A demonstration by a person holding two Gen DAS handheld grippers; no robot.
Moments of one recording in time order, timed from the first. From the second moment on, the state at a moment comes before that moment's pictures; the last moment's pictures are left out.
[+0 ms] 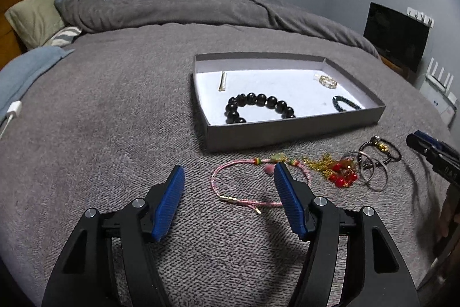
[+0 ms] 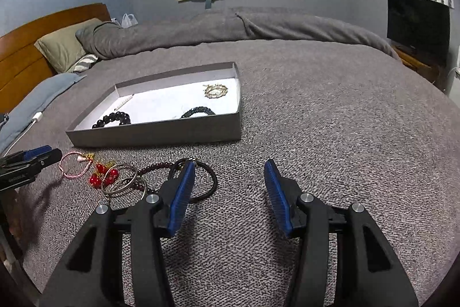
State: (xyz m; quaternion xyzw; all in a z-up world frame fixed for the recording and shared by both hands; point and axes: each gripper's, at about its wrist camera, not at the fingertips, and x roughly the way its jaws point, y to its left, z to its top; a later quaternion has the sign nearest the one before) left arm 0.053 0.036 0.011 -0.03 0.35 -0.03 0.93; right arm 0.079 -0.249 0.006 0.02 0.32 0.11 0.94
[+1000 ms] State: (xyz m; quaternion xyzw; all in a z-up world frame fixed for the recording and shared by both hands) left arm 0.071 0.027 -0.012 0.03 0.41 -0.03 0.91; right arm 0.099 -0.234 -0.015 0.00 0.38 0.15 0.91
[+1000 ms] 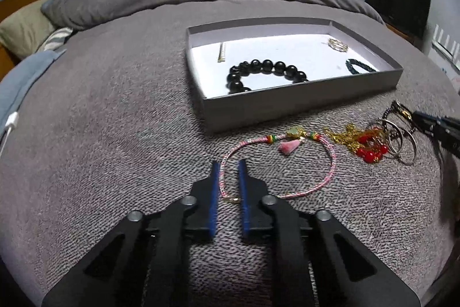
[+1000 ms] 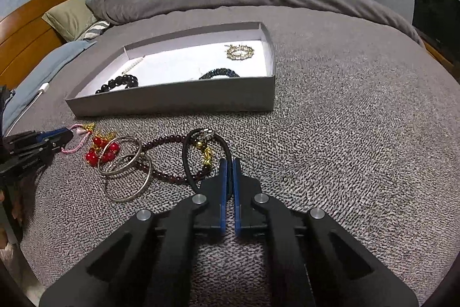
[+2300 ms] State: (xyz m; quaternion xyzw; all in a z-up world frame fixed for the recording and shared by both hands) left arm 0.217 0.002 0.063 -0.05 0.31 -0.13 0.94; right arm 0.231 -0.202 0.047 0.04 0.30 0.18 0.94
